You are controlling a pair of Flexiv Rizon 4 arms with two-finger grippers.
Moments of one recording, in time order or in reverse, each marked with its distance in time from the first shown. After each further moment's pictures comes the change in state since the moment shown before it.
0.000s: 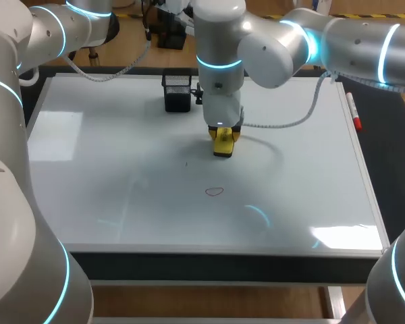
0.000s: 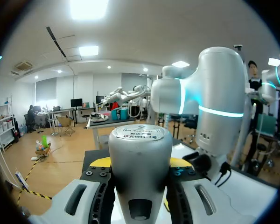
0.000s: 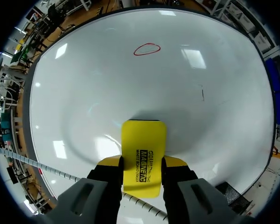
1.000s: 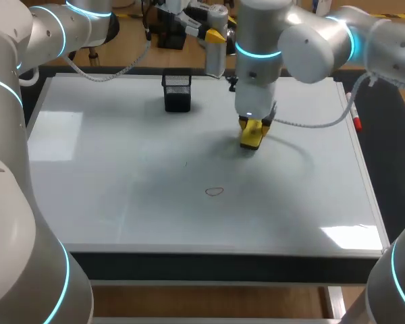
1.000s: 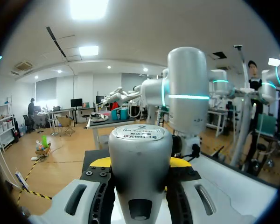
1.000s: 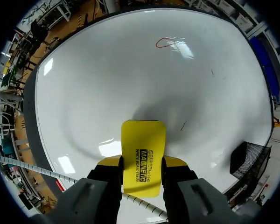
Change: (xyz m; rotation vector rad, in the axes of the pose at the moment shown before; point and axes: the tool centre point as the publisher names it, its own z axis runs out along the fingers) left arm 0.000 0.000 0.000 0.000 0.000 0.000; right arm 0.077 -0.027 -0.018 0.005 -0.047 0.203
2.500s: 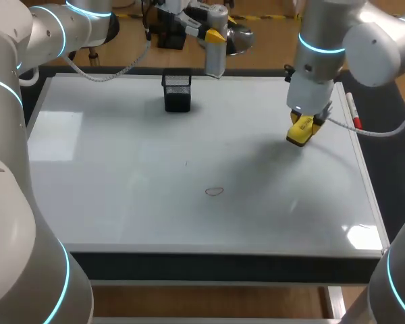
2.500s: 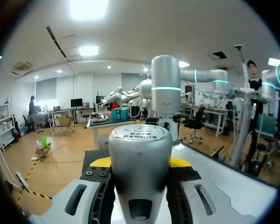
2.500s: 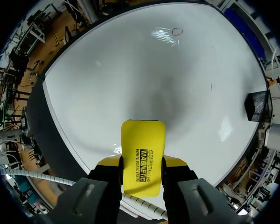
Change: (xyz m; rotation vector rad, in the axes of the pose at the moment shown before) left arm 0.000 0.000 0.000 0.000 0.000 0.000; right arm 0.114 -0.030 -0.022 0.023 -0.032 0.287
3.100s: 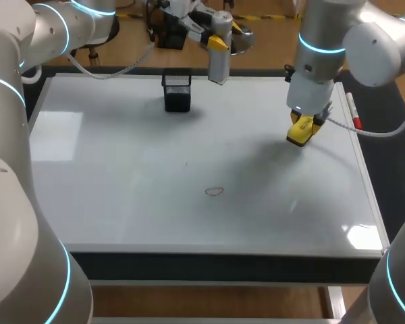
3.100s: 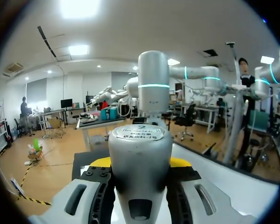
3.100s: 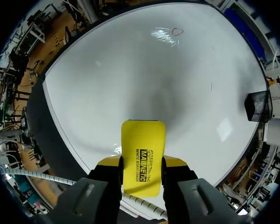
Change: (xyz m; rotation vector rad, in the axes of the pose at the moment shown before) left arm 0.026 -0.002 0.020 -0.016 0.106 0.033; right arm 0.000 0.000 0.000 0.000 0.000 0.000
